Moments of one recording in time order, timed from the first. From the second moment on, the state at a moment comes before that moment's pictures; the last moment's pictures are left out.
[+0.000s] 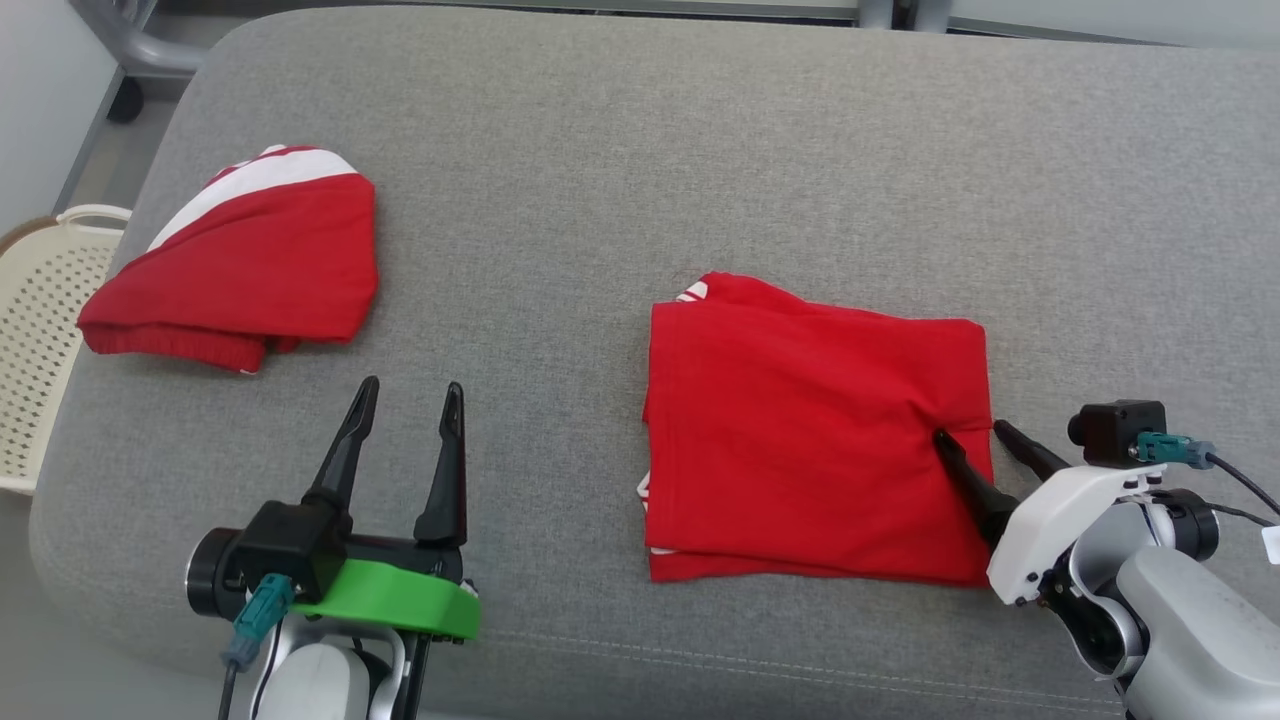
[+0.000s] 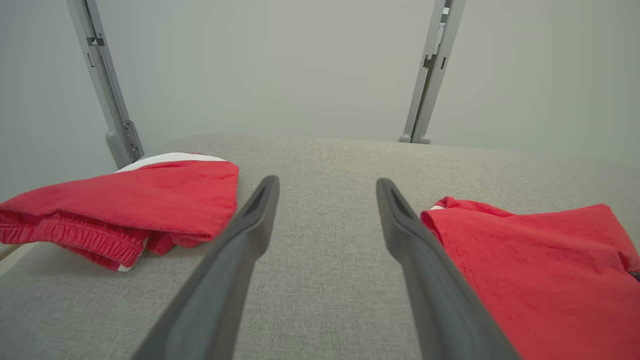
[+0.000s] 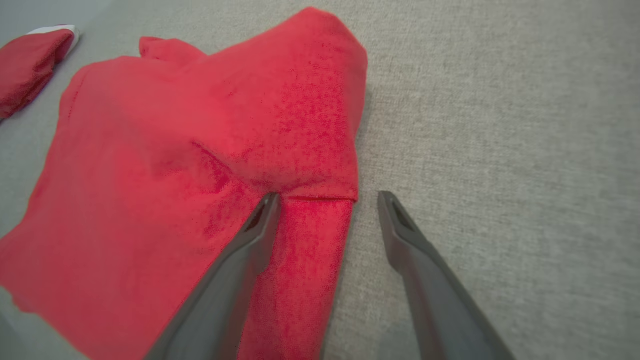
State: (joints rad) left arm -0.14 0.05 -0.16 0.16 -0.20 -0.10 -0.26; right arm -0.36 -0.42 0.50 0.50 0.75 0.13 -0.07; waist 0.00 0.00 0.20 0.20
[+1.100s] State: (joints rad) left arm -0.14 0.09 -0.11 0.14 -0.16 -0.11 -0.26; right arm -0.39 -0.40 0.63 0.55 0.91 0.13 -0.21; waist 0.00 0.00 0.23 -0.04
